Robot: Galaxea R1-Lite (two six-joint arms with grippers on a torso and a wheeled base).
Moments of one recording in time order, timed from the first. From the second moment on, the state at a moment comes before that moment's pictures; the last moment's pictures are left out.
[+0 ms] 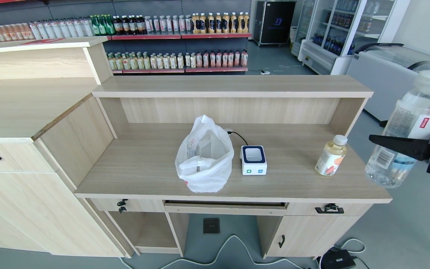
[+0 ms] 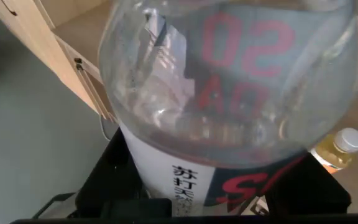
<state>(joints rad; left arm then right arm) 0.00 0.00 0.00 0.00 -0.02 0.00 -0.14 1.30 -0.78 -0.30 0.76 -0.37</state>
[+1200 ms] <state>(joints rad) 0.00 0.00 0.00 0.00 -0.02 0.00 -0.37 1.59 -0.85 -0.85 0.52 -1.07</state>
